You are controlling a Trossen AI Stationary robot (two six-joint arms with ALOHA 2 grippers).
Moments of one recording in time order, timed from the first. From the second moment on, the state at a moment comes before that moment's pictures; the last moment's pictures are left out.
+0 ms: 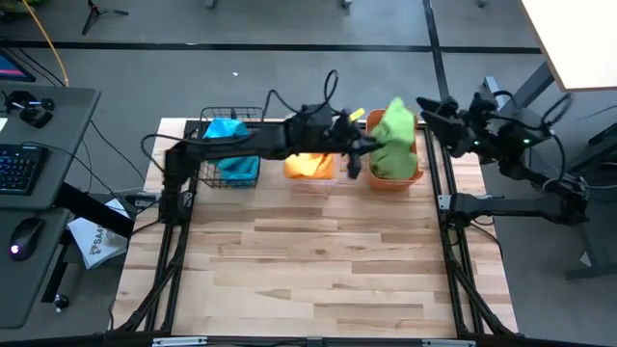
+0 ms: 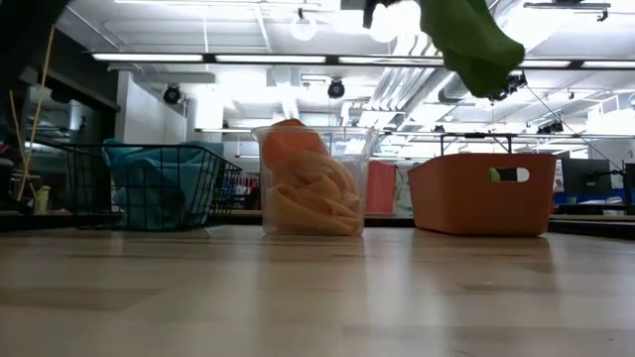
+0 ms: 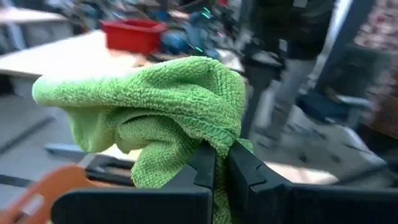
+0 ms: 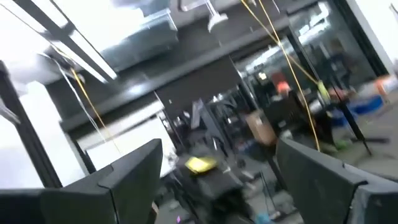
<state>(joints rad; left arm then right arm) 0.17 1.98 1.92 -0.06 0.08 -0.10 -0.30 0.70 1.04 0.02 0.01 0.49</state>
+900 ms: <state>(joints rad) 0.23 2.28 2.00 -0.04 0.02 -0.06 -0.30 0.71 1.04 -0.03 0.01 0.49</state>
